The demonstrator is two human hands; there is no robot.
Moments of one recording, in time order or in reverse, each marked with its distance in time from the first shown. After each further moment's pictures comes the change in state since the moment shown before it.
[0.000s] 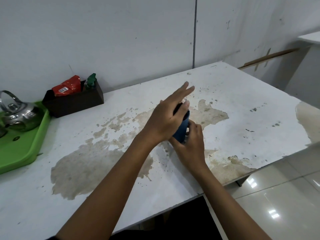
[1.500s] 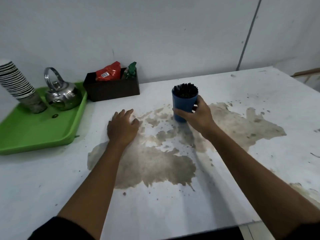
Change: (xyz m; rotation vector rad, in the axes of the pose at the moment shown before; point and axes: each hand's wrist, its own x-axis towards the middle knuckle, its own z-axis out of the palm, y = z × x) left_hand -0.098 -0.208 -0.144 0.710 0.222 -0.815; right_hand 0.092 -0.067 0.104 0.250 -0.388 0.038
